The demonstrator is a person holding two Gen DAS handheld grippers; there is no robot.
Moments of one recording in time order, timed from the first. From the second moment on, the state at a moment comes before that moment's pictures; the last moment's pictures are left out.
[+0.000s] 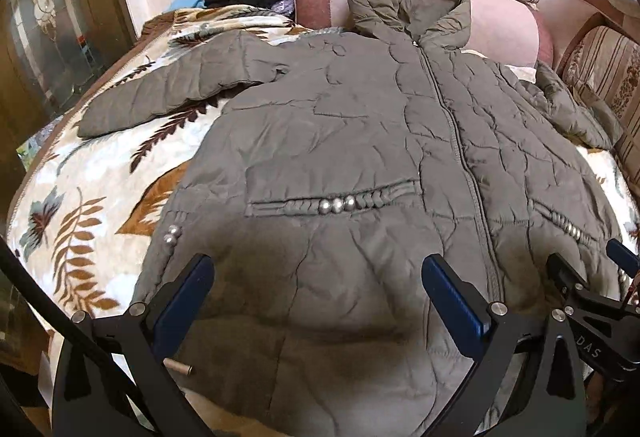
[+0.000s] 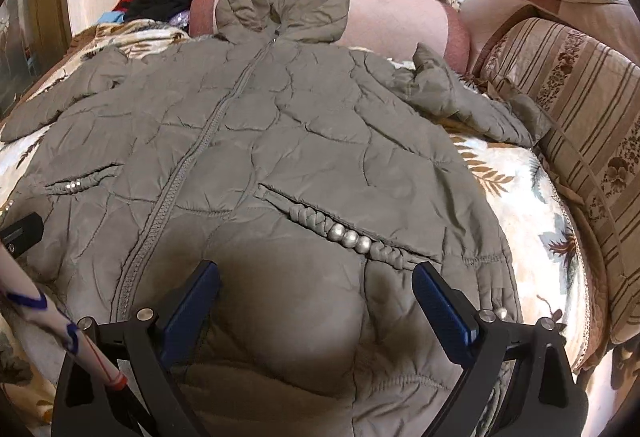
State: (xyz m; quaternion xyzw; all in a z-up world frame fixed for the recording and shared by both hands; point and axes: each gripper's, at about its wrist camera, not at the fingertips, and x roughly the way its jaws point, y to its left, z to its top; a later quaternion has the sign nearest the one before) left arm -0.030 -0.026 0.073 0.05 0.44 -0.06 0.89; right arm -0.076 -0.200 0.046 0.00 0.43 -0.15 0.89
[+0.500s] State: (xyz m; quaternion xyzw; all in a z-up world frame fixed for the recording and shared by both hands) left arm -0.015 0.023 0.092 0.01 0.41 -0.04 0.91; right arm -0.075 -0.182 0.077 -0.03 0.41 -0.17 0.90
